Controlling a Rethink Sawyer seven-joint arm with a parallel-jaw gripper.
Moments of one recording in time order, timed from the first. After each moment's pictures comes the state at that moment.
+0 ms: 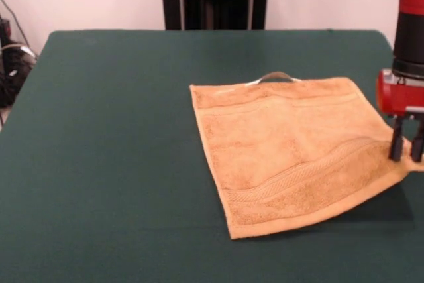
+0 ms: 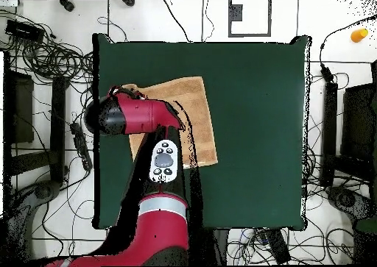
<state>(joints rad) 0.19 -0.36 -0.09 1.29 0.14 0.32 2.08</state>
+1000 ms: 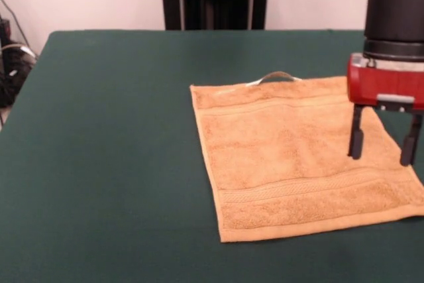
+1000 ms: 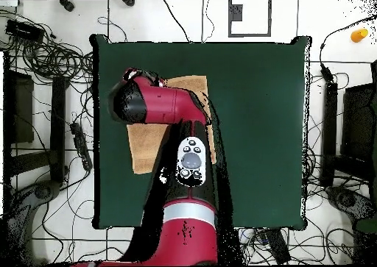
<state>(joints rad) 0.10 -0.43 -0.09 1.28 0.13 0.32 2.08</state>
